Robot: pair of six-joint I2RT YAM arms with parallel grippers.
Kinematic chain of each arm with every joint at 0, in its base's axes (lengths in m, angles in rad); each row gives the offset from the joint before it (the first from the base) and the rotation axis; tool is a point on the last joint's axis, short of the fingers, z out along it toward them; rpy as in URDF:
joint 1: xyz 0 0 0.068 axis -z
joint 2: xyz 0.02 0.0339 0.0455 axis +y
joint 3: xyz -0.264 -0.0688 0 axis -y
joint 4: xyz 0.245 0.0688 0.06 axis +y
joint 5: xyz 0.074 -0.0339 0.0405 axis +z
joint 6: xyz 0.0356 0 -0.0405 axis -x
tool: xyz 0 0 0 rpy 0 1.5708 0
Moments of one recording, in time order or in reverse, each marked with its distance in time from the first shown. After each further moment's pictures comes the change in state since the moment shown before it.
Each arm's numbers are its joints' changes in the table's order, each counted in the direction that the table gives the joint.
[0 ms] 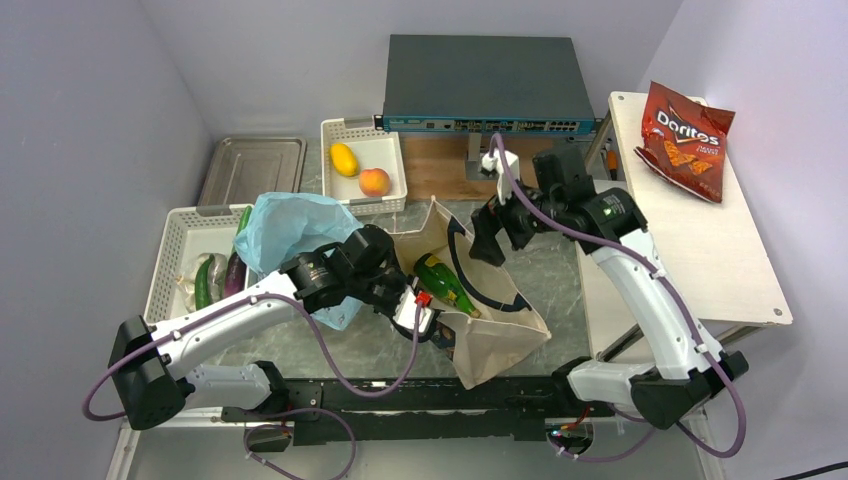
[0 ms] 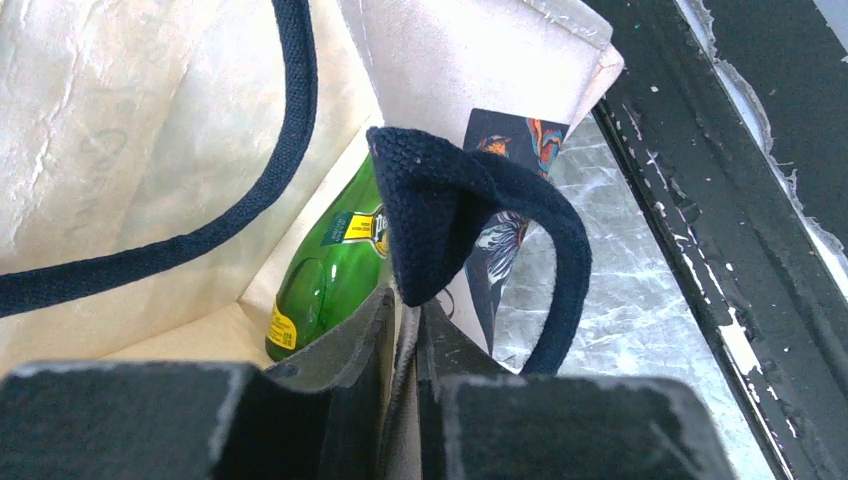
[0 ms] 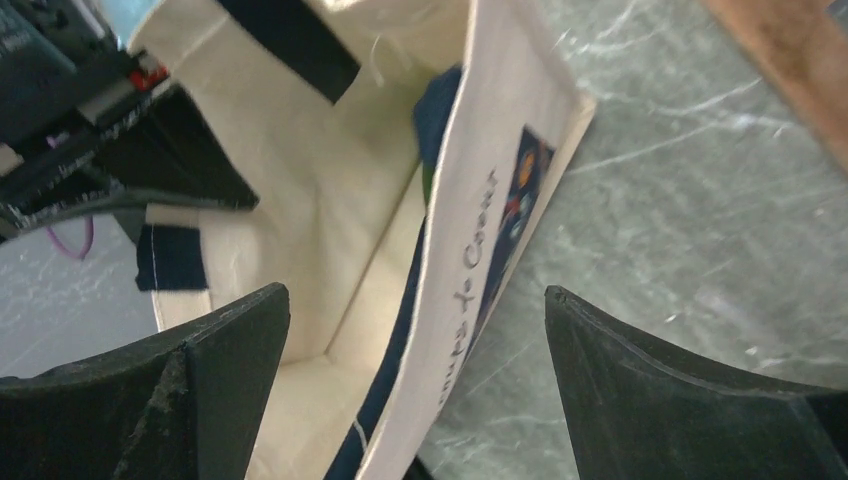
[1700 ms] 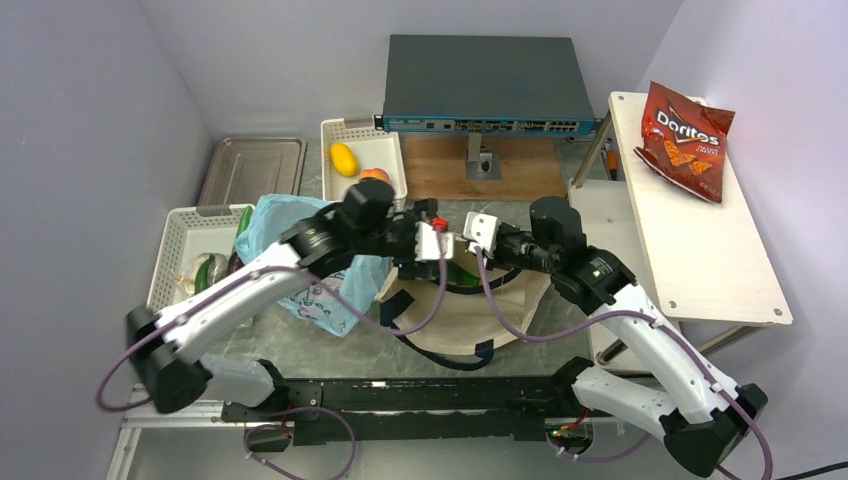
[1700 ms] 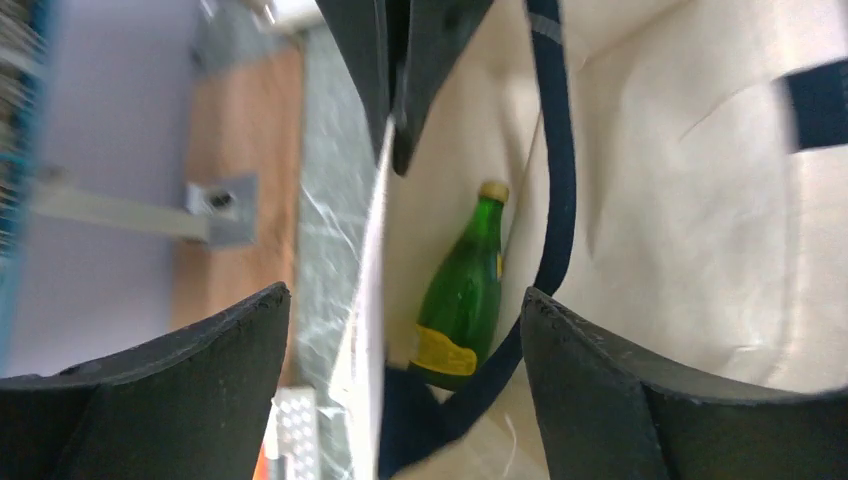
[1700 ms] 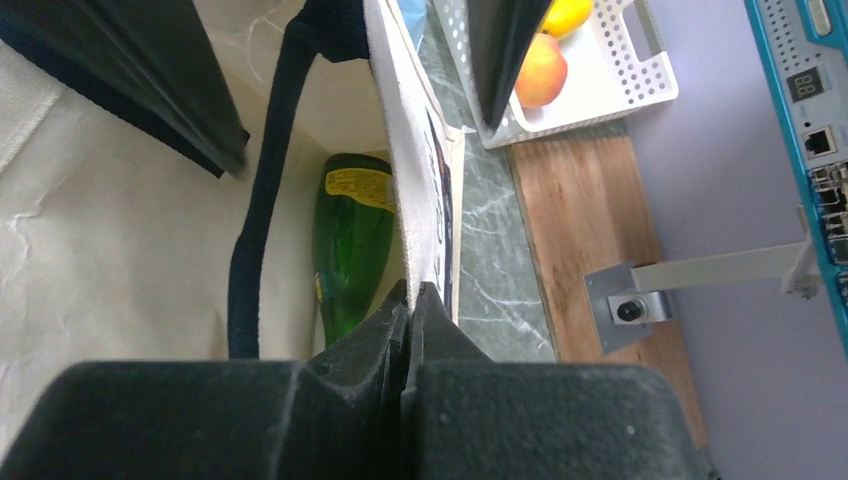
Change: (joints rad) left arm -0.060 0.034 0.296 -0.077 0.117 0.253; right arm -0.163 -0.311 -0.531 -0.525 -0.034 0.534
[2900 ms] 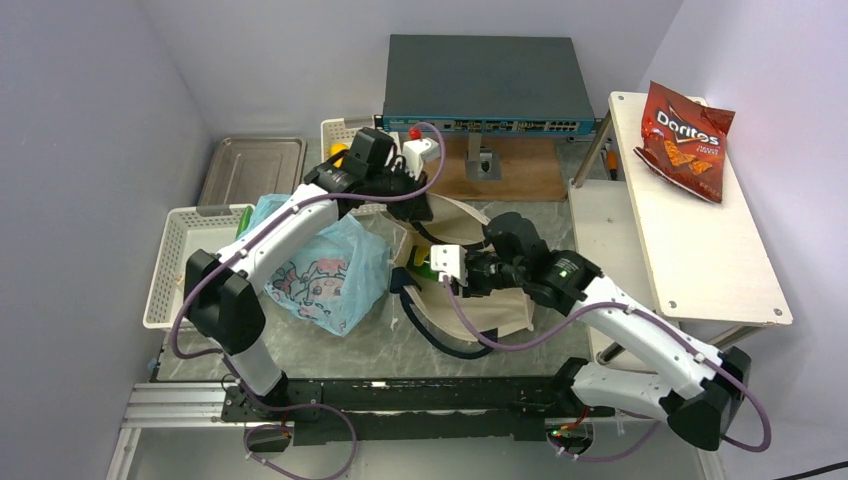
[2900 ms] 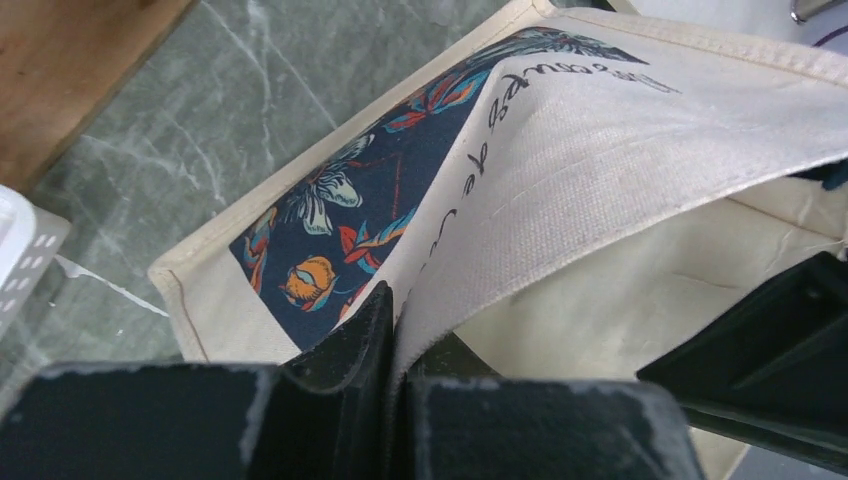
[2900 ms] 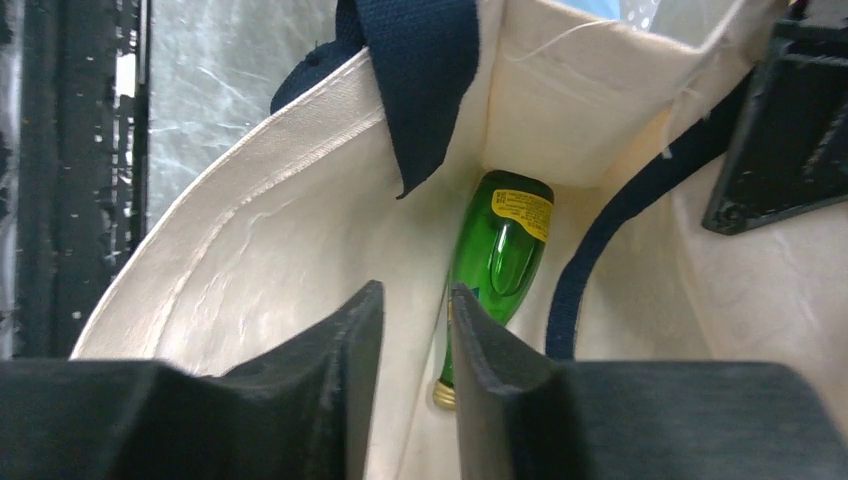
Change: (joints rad) left arm -0.271 0.445 0.278 0.111 -0.080 0.755; right arm -0.187 0.097 -0.010 0.085 0.011 -0.011
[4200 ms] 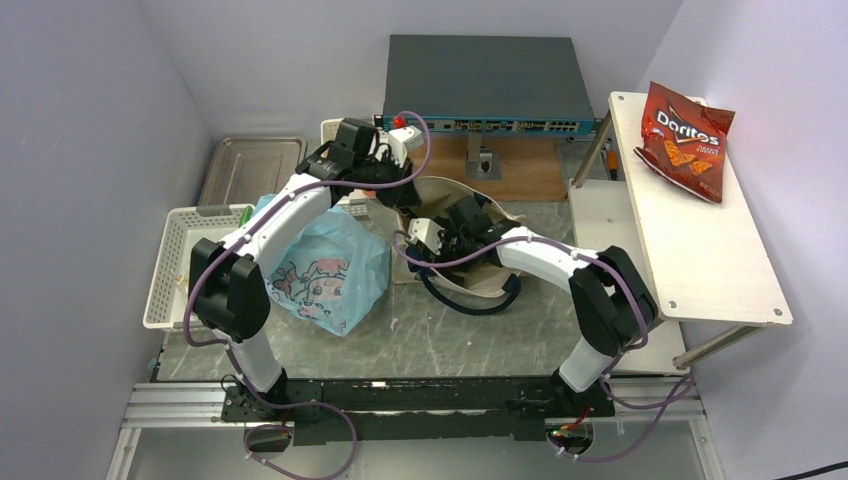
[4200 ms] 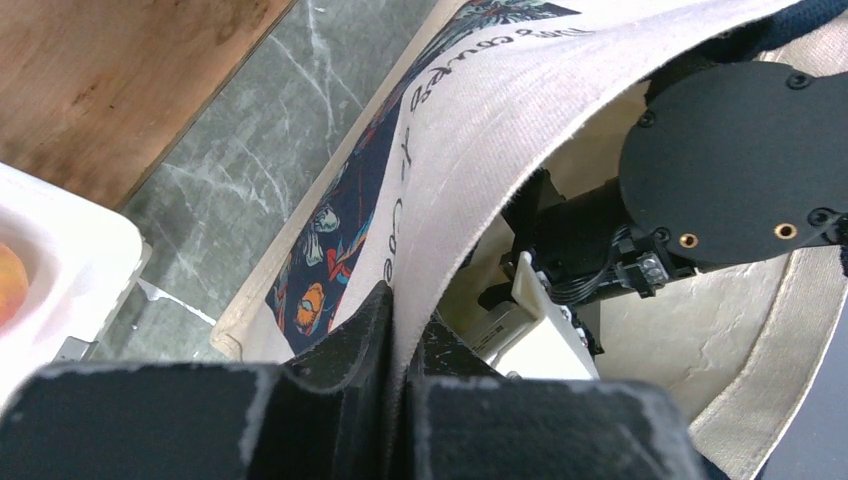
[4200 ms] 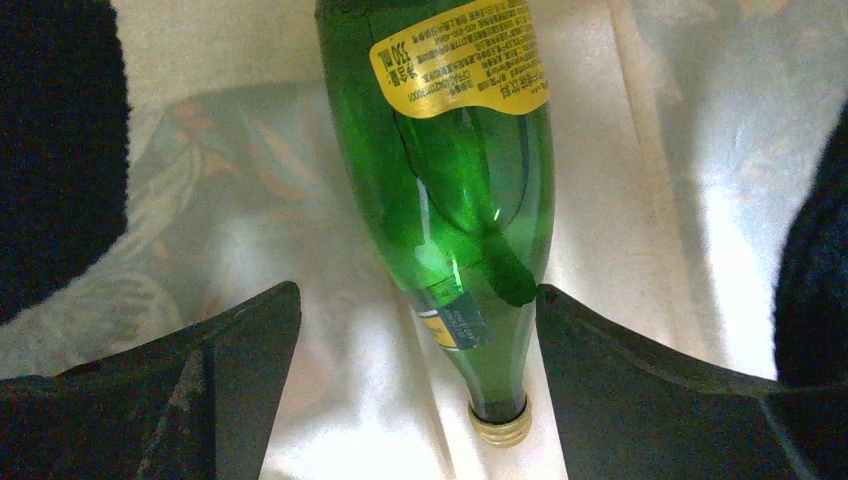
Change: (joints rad) left arm -0.129 0.068 0.013 -0.077 -0.097 -0.077; right arm 0.162 0.618 0.032 -0.255 -0.188 -0.034
